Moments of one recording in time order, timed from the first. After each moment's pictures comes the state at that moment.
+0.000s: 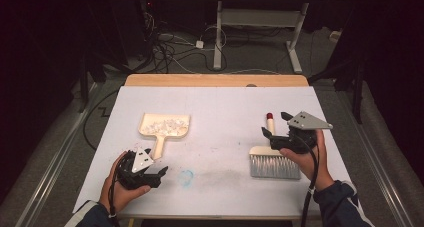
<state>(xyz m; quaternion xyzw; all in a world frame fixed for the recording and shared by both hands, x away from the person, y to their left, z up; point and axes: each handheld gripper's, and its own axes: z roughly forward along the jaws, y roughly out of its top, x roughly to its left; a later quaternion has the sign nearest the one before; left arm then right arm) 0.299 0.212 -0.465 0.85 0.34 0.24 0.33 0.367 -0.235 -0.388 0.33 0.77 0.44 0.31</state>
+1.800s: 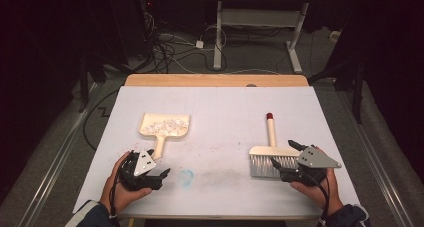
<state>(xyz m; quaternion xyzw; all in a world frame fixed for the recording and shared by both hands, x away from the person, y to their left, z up) 0.297 0.207 -0.465 0.86 0.31 0.24 0.33 0.310 -0.266 -0.443 0.29 0.79 0.43 0.33</state>
